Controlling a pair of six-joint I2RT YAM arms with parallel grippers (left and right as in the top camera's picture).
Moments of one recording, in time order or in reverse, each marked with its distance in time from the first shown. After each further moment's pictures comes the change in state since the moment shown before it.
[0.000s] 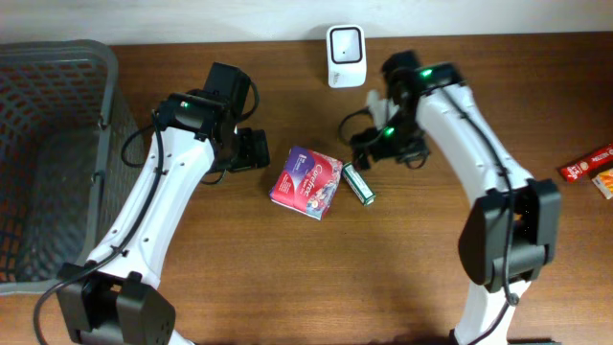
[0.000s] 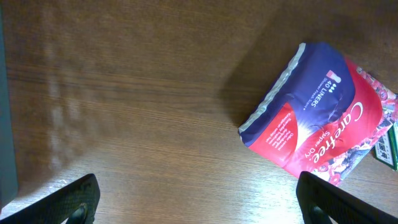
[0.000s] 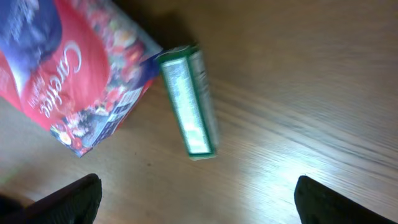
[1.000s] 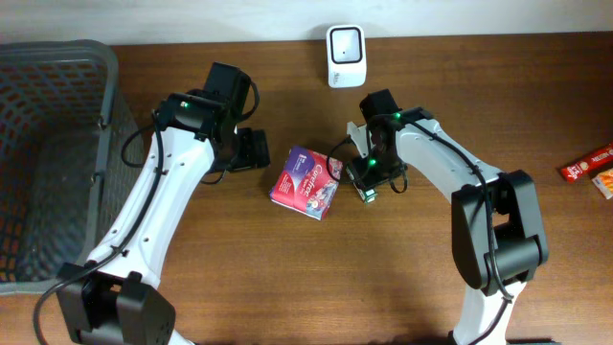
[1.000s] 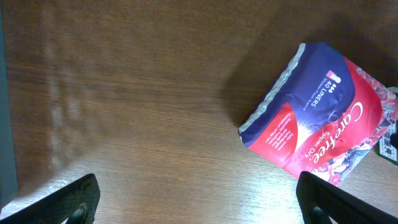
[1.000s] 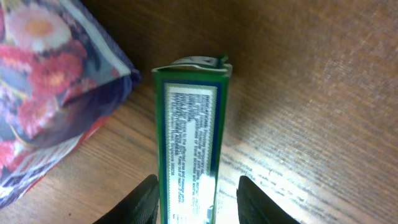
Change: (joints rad) left arm 0.000 0.000 0.000 0.000 0.000 0.000; right arm 0.060 -0.002 -0.324 0.412 0.069 -0.103
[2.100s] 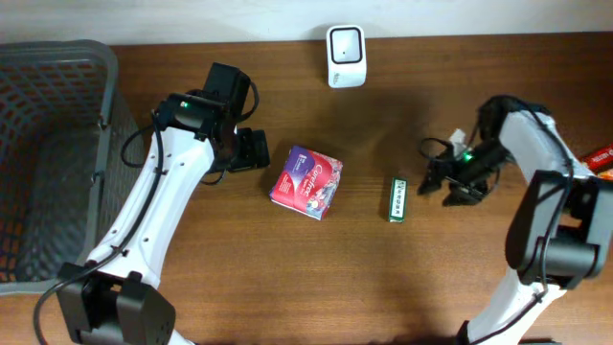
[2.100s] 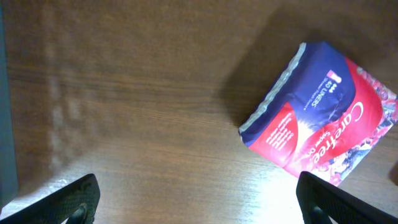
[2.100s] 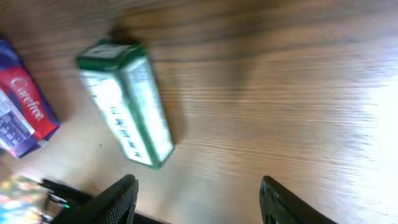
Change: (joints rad) left arm 0.000 0.000 0.000 -0.002 0.000 0.000; right arm -0.483 -0.008 0.010 -0.385 -0.260 0.124
